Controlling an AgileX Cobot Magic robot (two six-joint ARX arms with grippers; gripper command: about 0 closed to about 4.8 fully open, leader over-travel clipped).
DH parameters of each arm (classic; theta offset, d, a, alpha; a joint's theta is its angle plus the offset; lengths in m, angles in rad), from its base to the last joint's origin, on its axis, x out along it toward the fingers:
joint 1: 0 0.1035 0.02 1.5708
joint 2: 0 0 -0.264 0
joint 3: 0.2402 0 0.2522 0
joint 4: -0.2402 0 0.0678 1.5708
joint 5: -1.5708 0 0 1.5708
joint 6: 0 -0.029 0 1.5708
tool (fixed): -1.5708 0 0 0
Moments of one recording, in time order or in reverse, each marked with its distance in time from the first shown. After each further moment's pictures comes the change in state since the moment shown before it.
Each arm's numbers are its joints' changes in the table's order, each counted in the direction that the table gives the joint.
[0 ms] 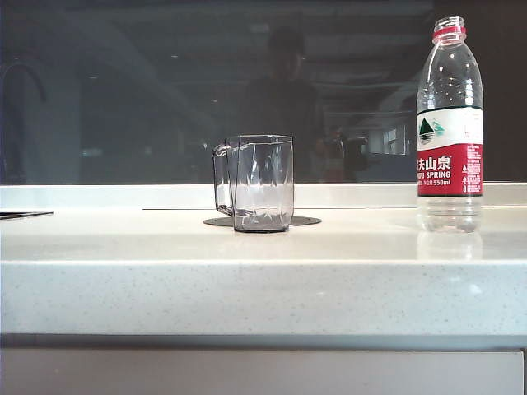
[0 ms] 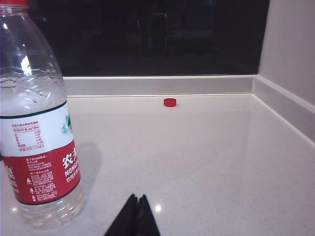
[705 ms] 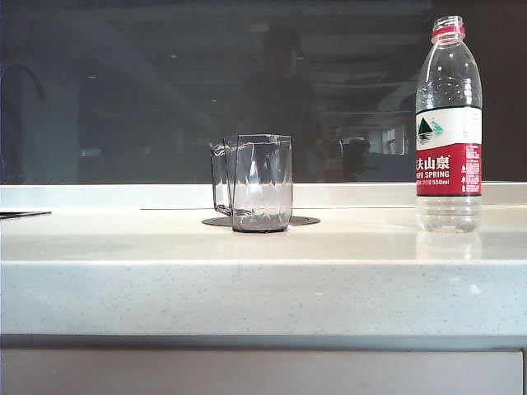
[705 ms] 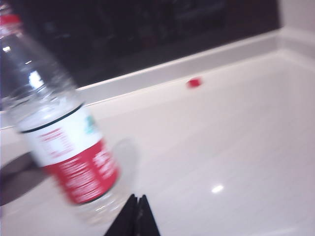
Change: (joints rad) left arm -0.205 0.000 0.000 0.000 -0.052 0.000; right arm 0.000 0.000 0.000 -0.039 -0.060 -0.284
